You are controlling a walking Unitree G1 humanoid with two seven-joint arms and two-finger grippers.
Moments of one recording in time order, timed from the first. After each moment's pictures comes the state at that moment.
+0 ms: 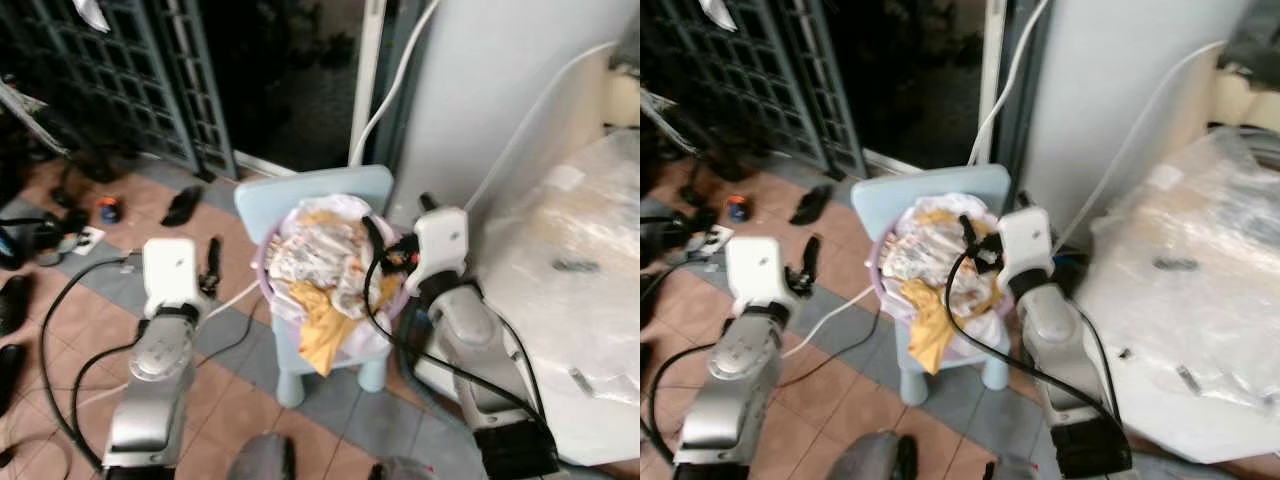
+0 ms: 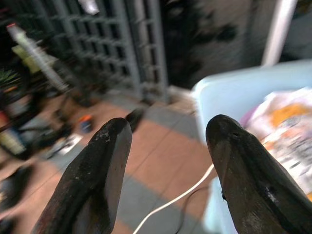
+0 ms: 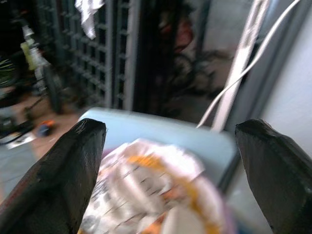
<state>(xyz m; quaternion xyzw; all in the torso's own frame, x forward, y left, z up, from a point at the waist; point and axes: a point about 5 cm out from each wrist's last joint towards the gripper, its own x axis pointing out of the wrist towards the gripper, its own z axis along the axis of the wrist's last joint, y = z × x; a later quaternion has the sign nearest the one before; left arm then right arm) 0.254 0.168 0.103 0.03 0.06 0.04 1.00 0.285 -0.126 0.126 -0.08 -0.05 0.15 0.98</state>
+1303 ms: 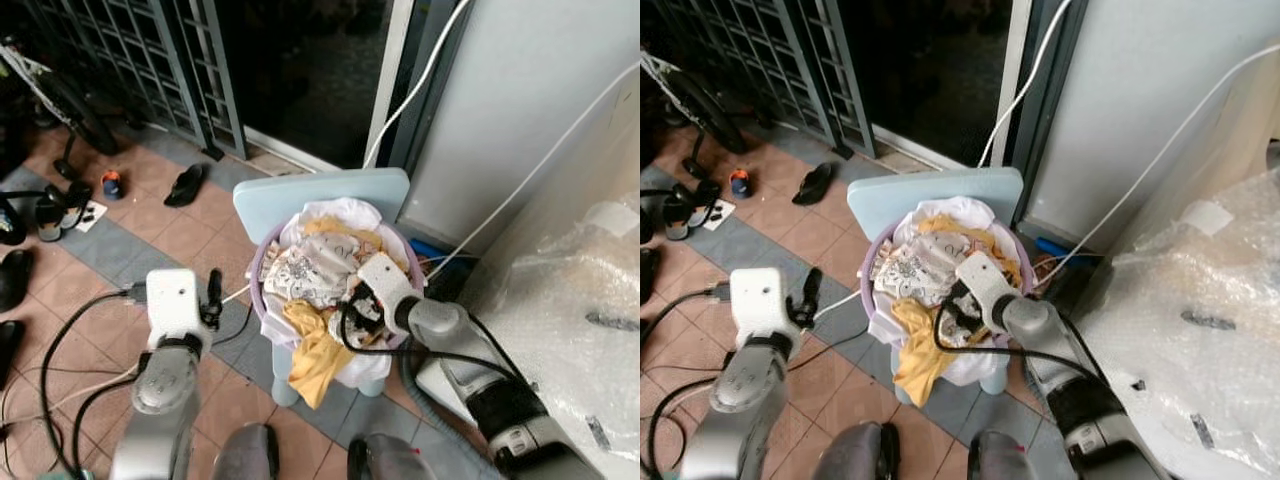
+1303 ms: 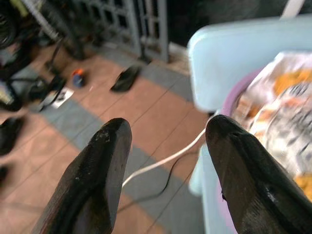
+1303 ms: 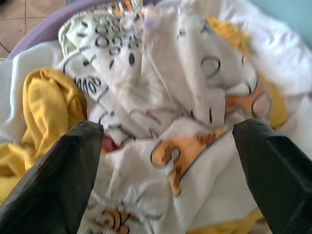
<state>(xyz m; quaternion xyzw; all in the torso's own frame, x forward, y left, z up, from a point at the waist) 0.219 0.167 0.088 0.02 0.12 0.06 0.99 0.313 -0.111 0.060 -0.20 0.20 0.31 0.91</state>
